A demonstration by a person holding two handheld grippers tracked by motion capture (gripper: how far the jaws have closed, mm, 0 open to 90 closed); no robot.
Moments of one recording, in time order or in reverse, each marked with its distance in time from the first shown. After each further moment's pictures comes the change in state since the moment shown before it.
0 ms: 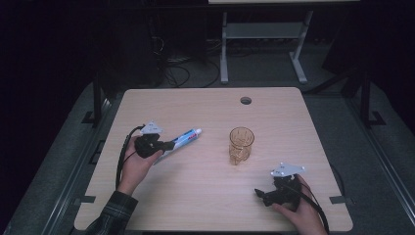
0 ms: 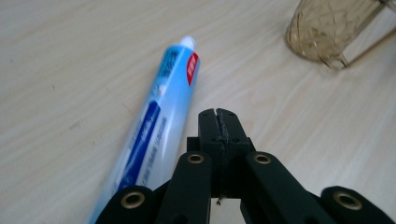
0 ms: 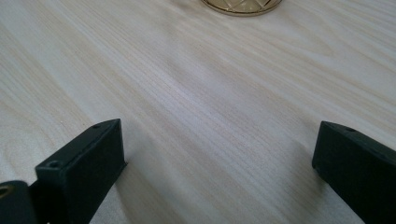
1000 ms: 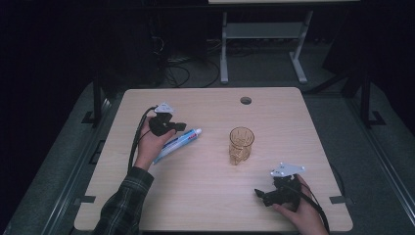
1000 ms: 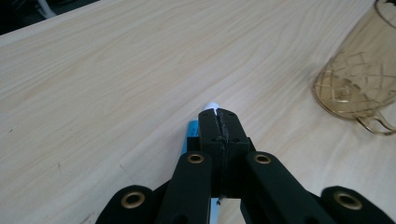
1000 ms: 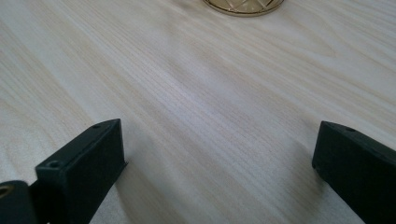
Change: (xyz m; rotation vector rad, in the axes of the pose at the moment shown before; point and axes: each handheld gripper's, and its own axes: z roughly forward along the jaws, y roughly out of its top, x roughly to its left) left arm 0.027 0.049 0.047 -0.024 -0.011 -0.003; right arm 0.000 0.000 0.000 0.004 0.003 0.001
